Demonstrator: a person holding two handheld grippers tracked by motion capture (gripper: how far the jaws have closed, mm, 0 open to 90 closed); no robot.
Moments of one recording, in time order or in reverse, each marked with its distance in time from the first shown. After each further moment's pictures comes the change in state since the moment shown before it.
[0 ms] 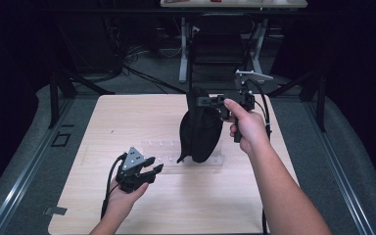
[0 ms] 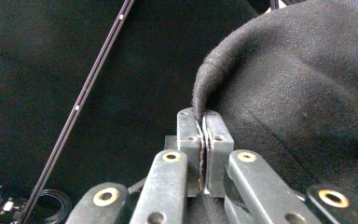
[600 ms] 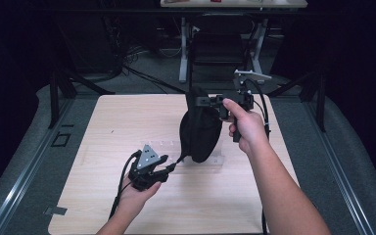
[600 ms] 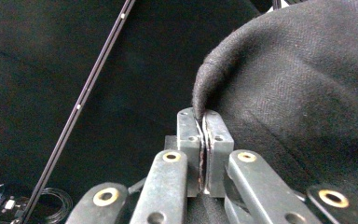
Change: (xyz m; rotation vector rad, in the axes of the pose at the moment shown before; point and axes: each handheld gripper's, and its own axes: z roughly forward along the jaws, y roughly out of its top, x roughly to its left) left arm -0.025 0.021 0.012 -0.014 -0.039 0.053; right arm 0.001 0.000 0.002 0.004 0.005 -0.001
